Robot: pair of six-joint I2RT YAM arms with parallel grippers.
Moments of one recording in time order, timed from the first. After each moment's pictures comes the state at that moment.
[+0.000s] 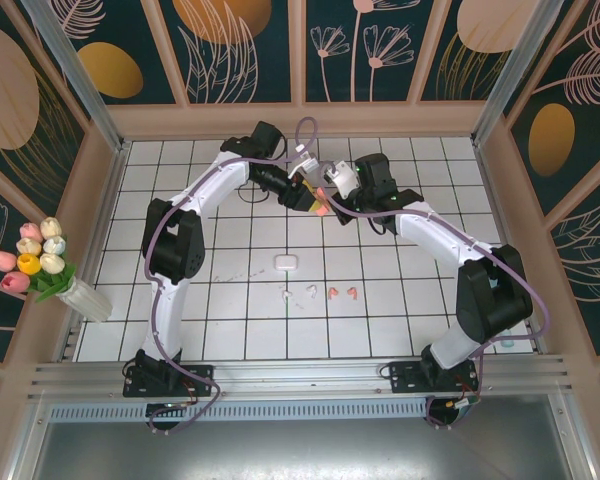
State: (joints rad) left arm -0.45 2.23 2.02 -0.96 1.02 0.47; right arm 0.47 1.59 1.17 -0.30 -0.23 -0.27
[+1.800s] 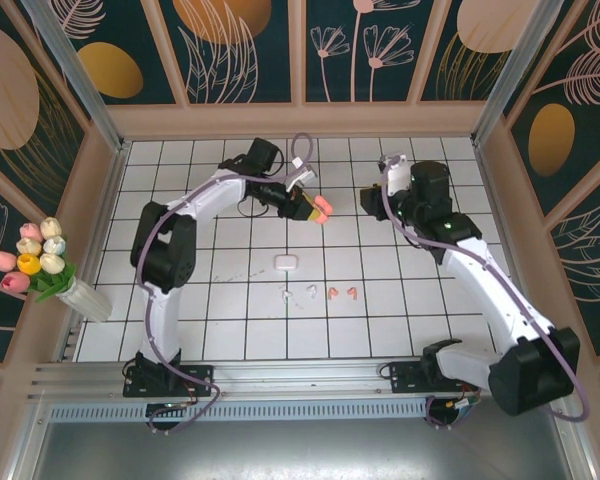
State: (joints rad) left arm -0.46 2.06 1.62 -0.55 0.98 0.31; right arm 0.33 1.15 0.99 -0.32 -0.23 0.08
